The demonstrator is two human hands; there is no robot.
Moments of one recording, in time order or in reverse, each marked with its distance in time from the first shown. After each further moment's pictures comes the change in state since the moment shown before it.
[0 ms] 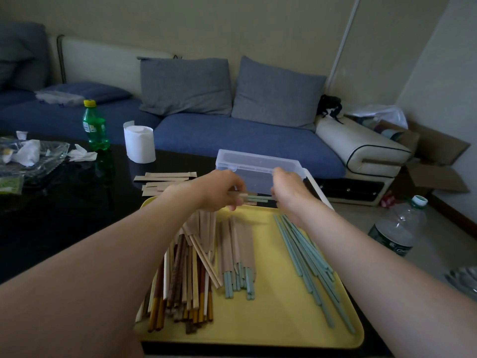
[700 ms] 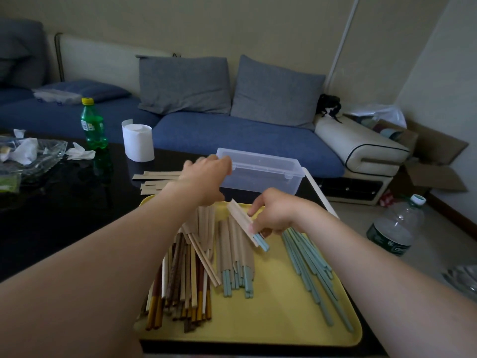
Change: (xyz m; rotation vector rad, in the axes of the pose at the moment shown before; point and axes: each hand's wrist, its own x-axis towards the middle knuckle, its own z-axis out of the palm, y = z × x) left_hand -0.006 0.001 -0.004 0.331 0.256 -0.189; right_hand -0.016 0.001 -0.005 -0.644 -0.463 -0.076
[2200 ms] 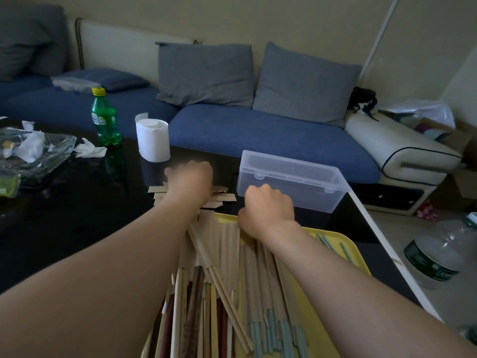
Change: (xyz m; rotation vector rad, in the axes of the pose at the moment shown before) left_hand 0.067 -0.091 0.049 0.110 -0.031 -0.426; right_hand 0.094 -0.060 0.043 -0.518 0.465 -0.172
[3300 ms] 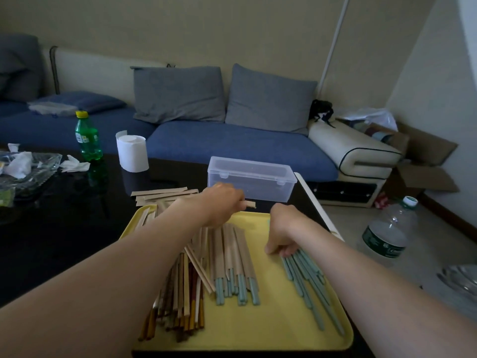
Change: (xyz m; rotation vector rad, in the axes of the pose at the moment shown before) left_hand -0.105 0.079 -0.038 0.014 -0.075 0.735; right_hand -0.094 0.085 -0.044 0.201 -0.388 0.394
